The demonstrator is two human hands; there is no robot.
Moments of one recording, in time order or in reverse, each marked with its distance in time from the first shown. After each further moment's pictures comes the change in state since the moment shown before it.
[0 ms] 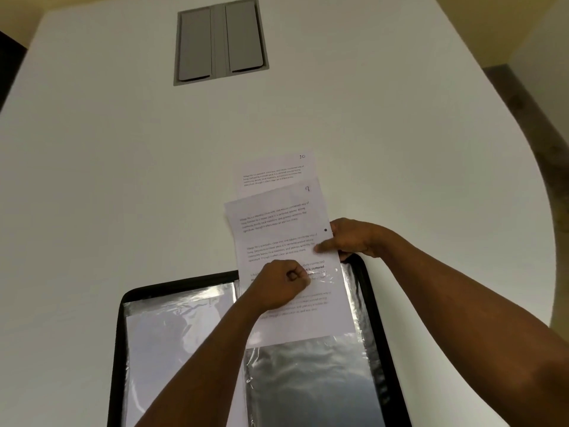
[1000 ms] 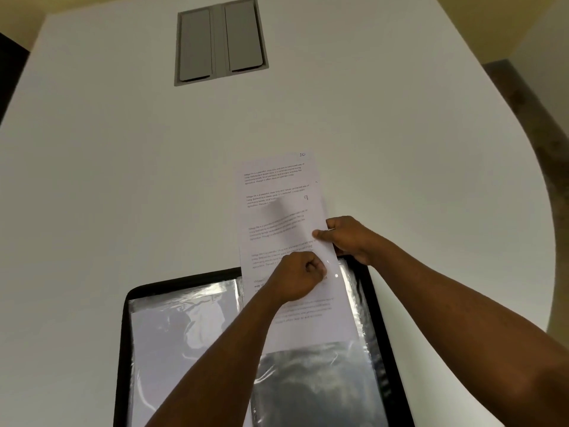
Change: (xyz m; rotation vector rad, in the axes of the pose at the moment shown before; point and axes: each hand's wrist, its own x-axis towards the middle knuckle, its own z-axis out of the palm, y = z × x) left_hand 0.010 0.027 0.018 -0.071 0.000 -0.014; right_hand 0.004 0.012 0.019 0.298 0.272 -0.038
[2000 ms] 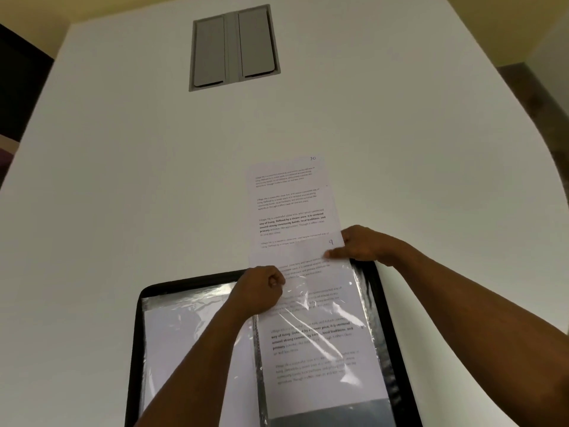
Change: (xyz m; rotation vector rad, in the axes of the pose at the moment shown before) left_hand -0.037 -0.051 -0.051 0.252 0.083 -0.140; right_hand -0.007 -0.002 -0.017 -0.498 -0.225 -0.095
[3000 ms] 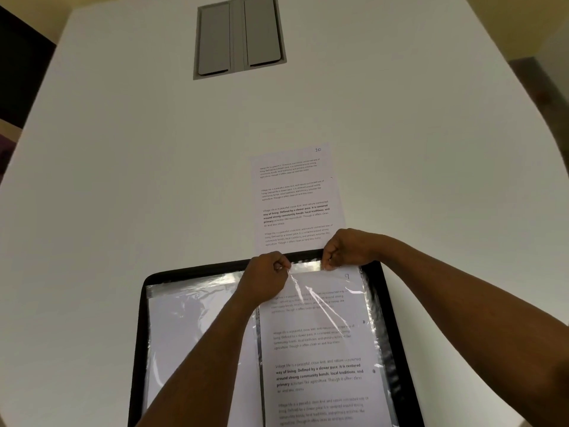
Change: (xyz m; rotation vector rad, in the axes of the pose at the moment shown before) left_hand 0.007 -0.005 0.013 -0.076 0.146 0.058; right_hand 0.007 -0.016 0.021 -0.353 -0.184 -0.134
